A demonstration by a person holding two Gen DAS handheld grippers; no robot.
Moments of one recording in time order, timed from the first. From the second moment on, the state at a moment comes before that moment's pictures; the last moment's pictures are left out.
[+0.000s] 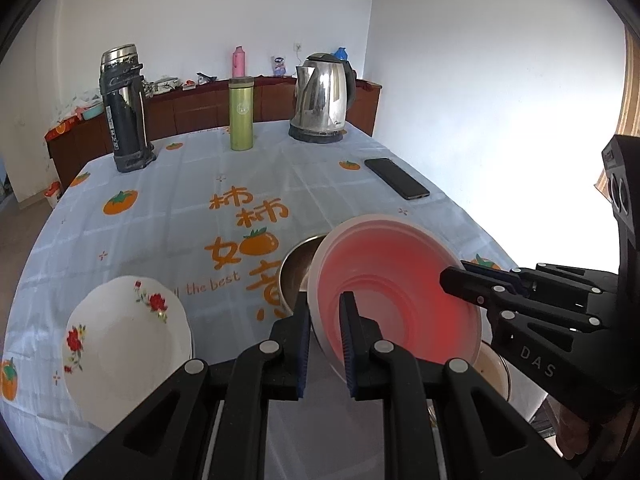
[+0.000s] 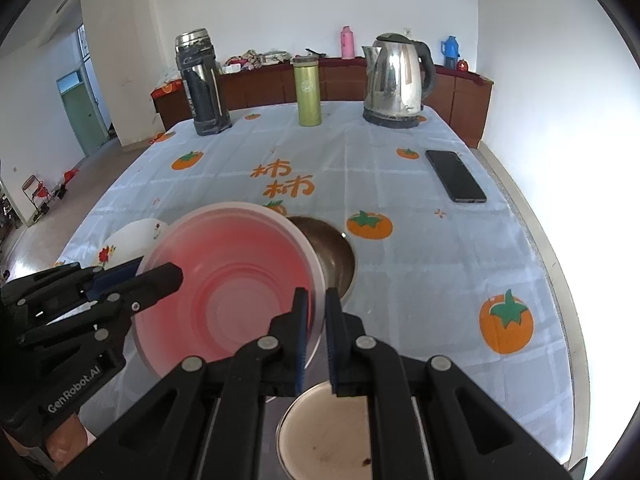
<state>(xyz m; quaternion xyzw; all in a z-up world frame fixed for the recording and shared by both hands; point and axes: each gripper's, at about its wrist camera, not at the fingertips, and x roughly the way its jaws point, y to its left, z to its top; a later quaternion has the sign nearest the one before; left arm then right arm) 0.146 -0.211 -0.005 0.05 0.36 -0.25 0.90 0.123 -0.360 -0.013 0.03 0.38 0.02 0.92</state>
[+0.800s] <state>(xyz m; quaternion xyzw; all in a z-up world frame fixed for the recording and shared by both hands) 0.196 -0.235 -0.014 0.06 0.37 -0.23 0.90 0.183 -0.380 -0.020 0.04 0.40 0.01 0.91</state>
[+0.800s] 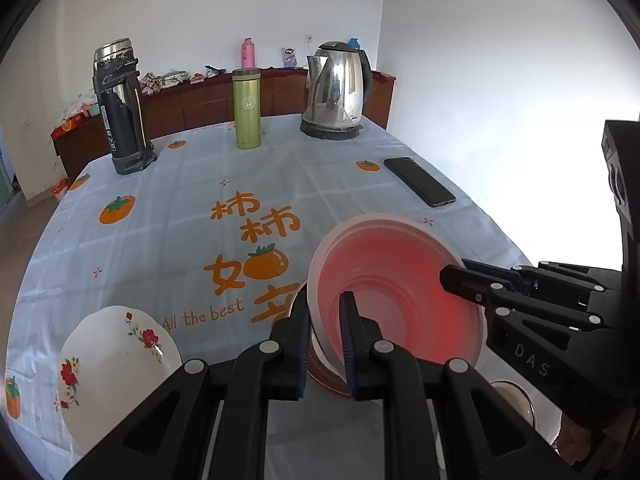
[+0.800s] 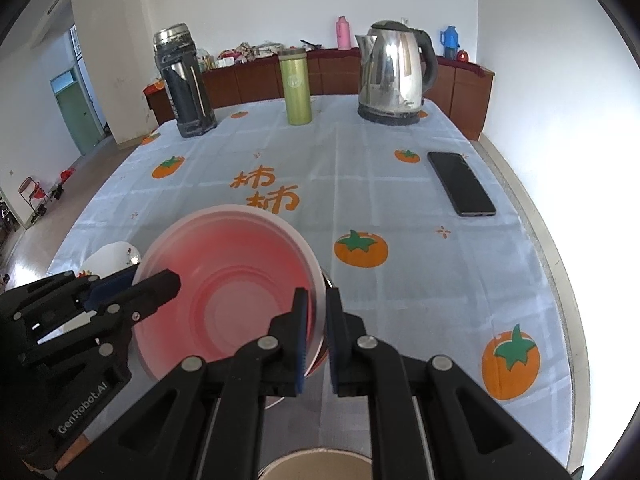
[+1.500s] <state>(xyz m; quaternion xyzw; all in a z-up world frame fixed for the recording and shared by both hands) 0.215 -0.245 -0.045 0.06 0.41 -0.23 0.88 0.205 -0.388 -0.046 0.04 0.44 0.01 0.90</state>
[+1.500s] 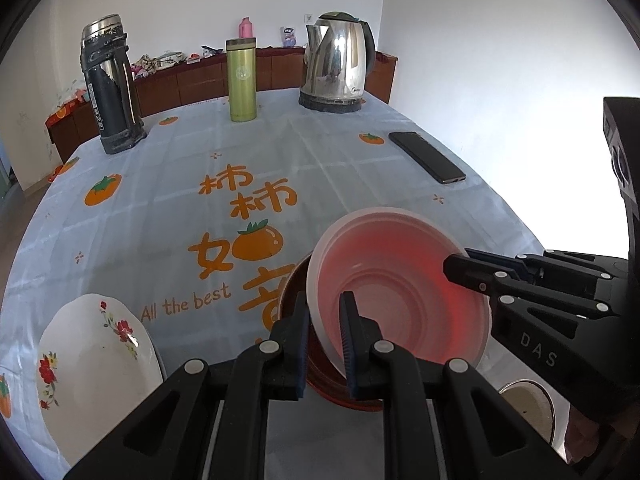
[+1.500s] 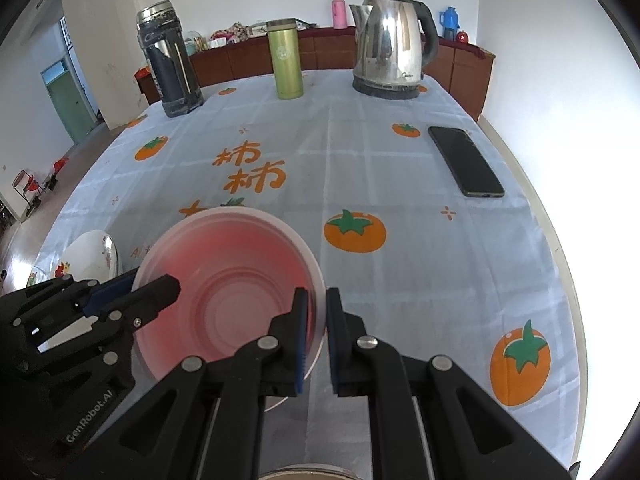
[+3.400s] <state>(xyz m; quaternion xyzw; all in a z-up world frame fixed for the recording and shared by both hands) 0.226 -0.245 -0.073 0.06 0.44 -0.23 0.87 0.218 -0.389 -0.069 0.04 0.46 0.02 0.88</state>
